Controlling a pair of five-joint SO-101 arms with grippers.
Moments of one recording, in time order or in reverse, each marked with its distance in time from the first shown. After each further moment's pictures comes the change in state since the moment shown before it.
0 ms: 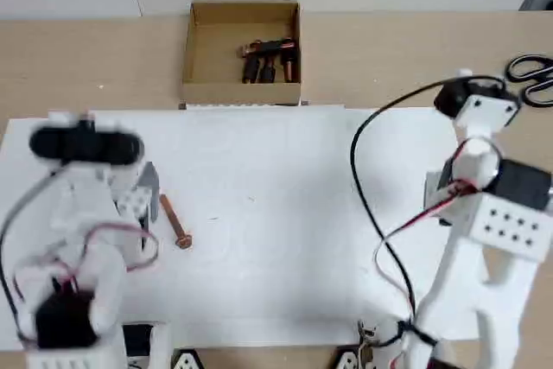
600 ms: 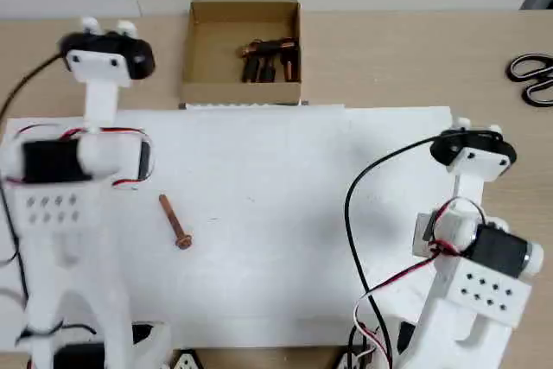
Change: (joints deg) left arm 0.0 44.3 -31.1 22.2 0.0; right arm 3.6 -19.9 22.9 -6.2 -1.9
